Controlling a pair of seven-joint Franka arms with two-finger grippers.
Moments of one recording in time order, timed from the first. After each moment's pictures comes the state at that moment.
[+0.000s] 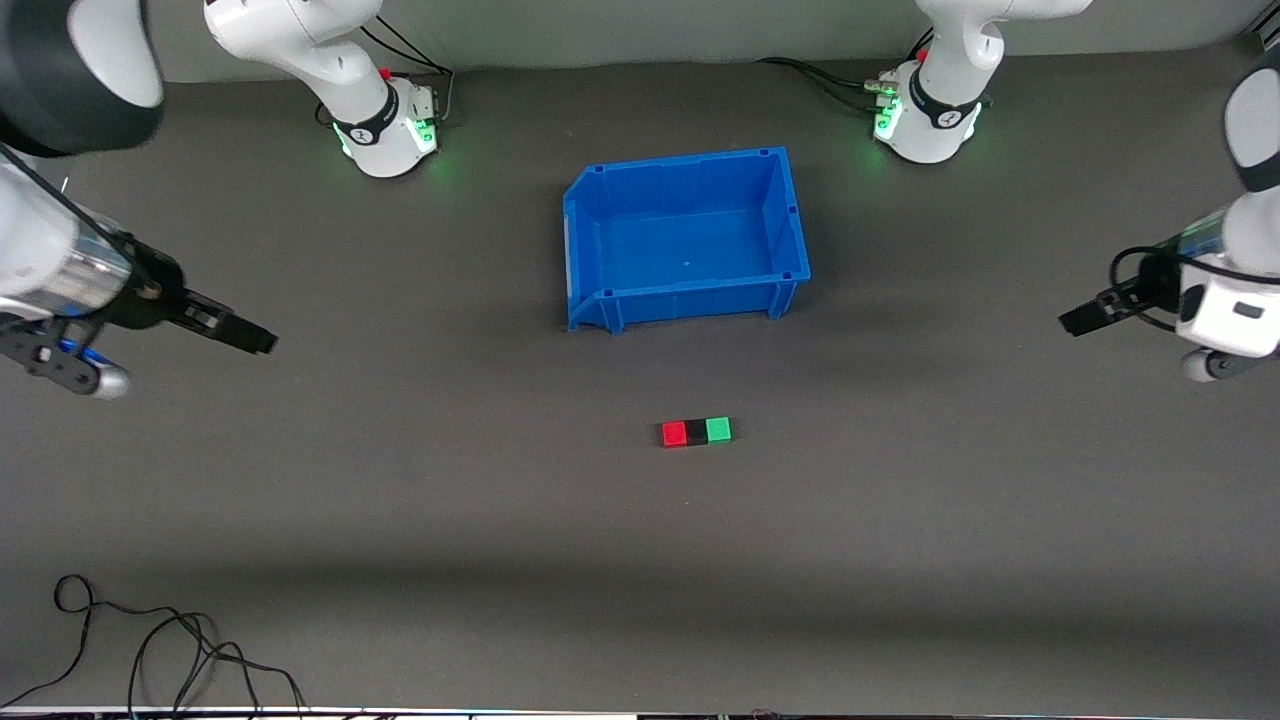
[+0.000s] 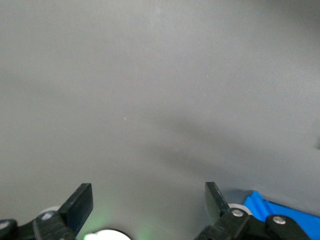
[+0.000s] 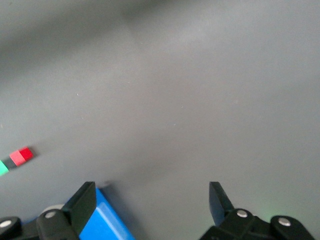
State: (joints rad) left arm -0.07 0.05 0.08 -1.72 0.03 1.62 -0.34; right arm 0.35 0.12 -0.30 -1.50 0.10 1.53 0.43
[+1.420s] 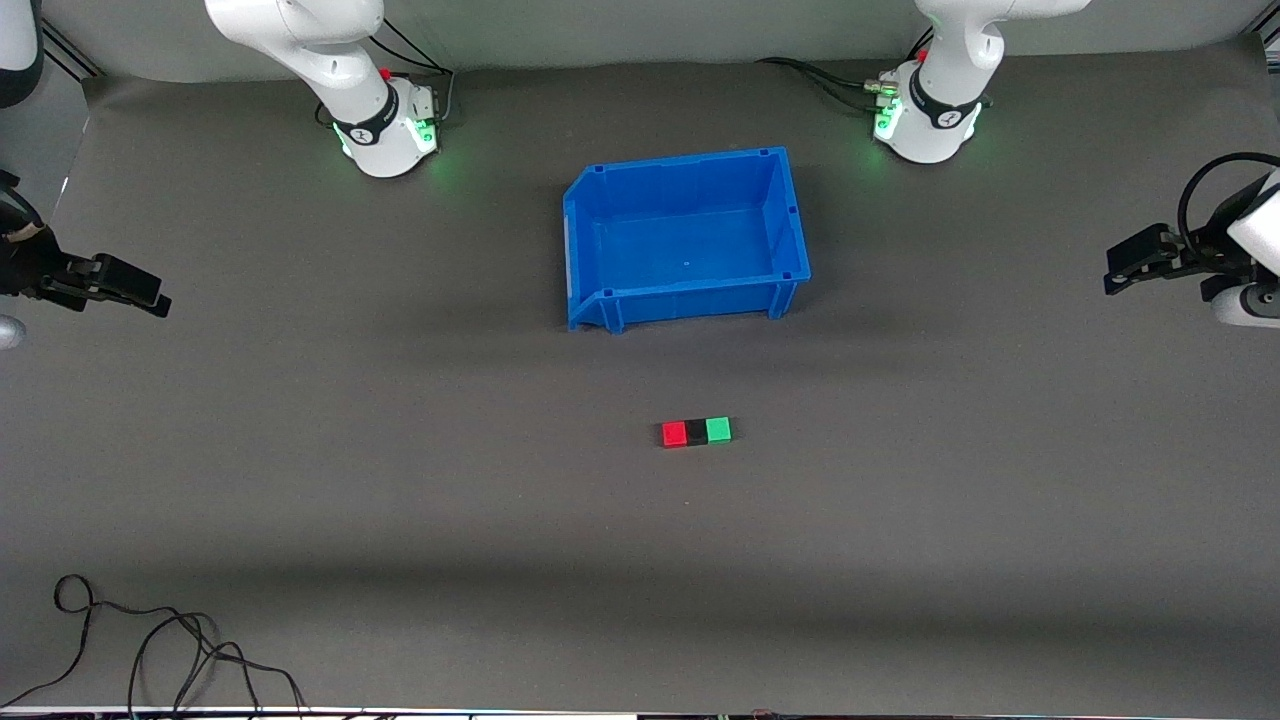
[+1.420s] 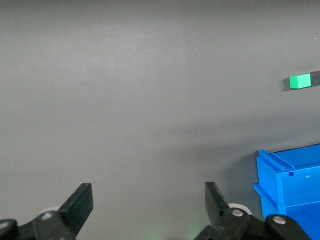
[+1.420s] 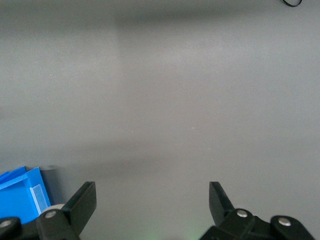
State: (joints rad) left arm -0.03 0.04 0.01 -1.54 0.00 1.52 0.09; right arm 0.02 0.05 -0.06 -1.52 -0.01 1.52 0.08
